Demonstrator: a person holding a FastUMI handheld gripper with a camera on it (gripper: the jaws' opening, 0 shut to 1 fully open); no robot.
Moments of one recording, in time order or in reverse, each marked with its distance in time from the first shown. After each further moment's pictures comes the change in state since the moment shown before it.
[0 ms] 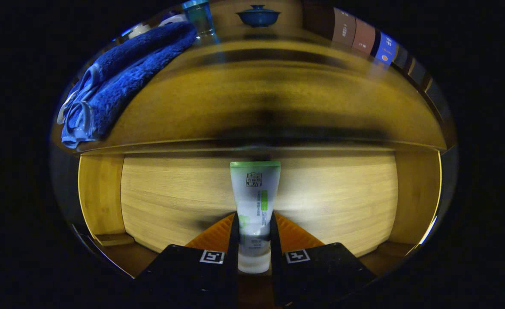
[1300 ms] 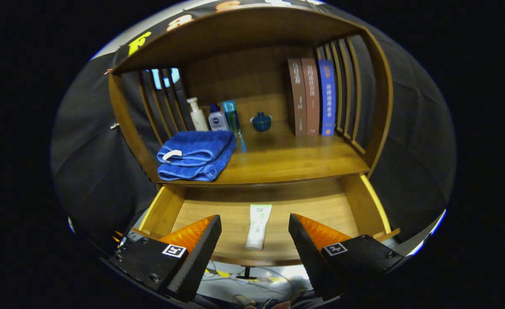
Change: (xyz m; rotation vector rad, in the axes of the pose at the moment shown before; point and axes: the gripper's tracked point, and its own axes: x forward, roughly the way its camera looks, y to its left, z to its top) arm -0.180 -0.009 0.004 0.075 -0.562 0.137
